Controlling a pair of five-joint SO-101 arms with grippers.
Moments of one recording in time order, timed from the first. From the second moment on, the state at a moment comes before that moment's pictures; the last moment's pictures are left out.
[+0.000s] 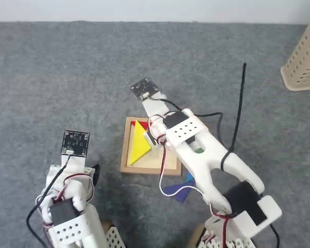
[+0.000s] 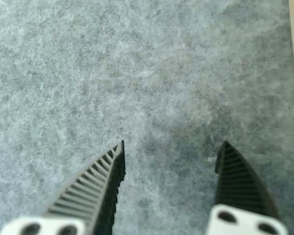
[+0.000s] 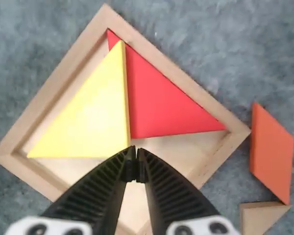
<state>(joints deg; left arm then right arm) -28.2 -103.4 97.1 73.3 -22.1 -37.1 -0.7 27.5 52.1 2.9</state>
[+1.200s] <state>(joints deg) -28.2 -103.4 97.1 73.3 -22.1 -37.5 8.7 8.2 65.9 3.4</state>
